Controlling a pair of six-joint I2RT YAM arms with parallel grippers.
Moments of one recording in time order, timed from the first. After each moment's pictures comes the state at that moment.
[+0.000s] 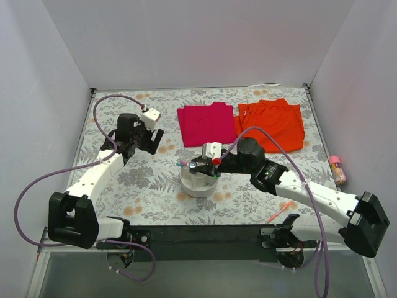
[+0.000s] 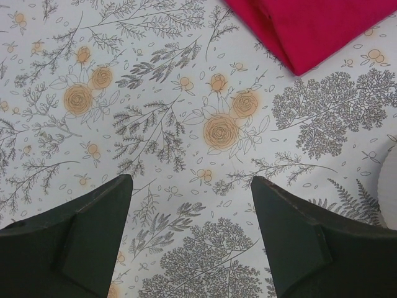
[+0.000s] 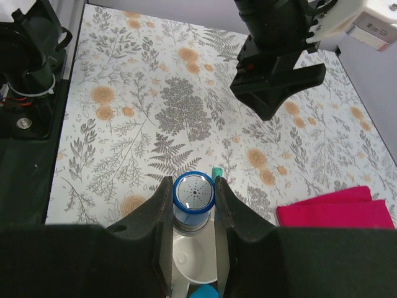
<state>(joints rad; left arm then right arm) -0.22 1.29 0.91 -0.27 0.13 0.29 0.92 1.13 0.78 0.19 -0.52 -0.36</state>
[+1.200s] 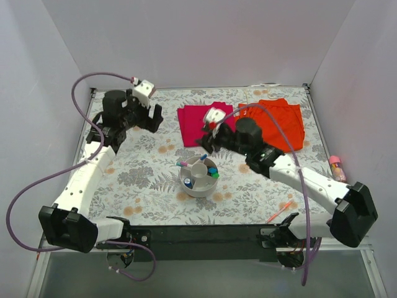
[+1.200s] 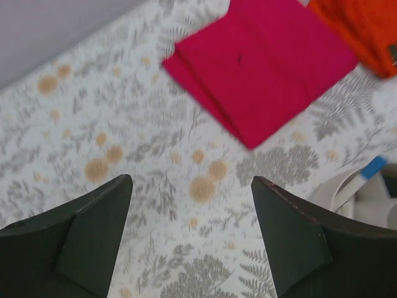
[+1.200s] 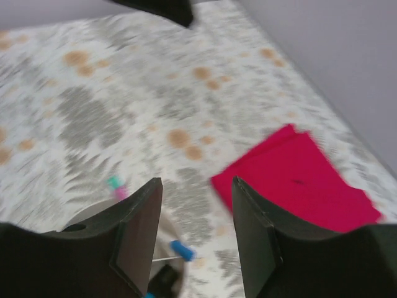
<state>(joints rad) -0.22 1.23 1.13 -0.39 0.25 0.23 0.87 1.30 0.91 0.19 -0.33 -0.25</state>
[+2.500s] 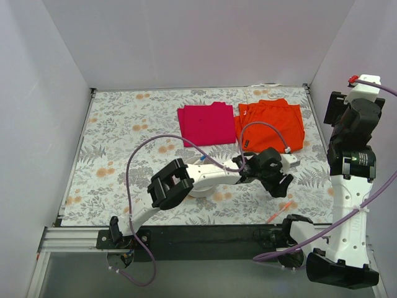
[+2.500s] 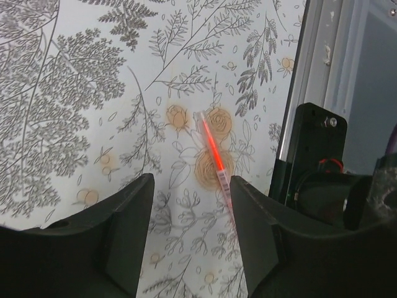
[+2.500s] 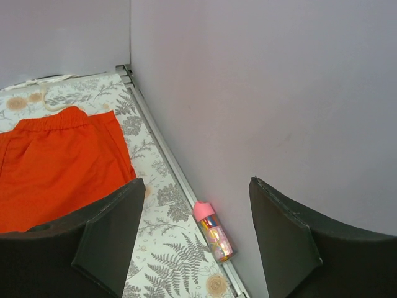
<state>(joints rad) -1.19 2.29 1.85 -0.17 0.35 -0.25 -0.13 0.93 1.32 -0.54 0.37 -0.17</state>
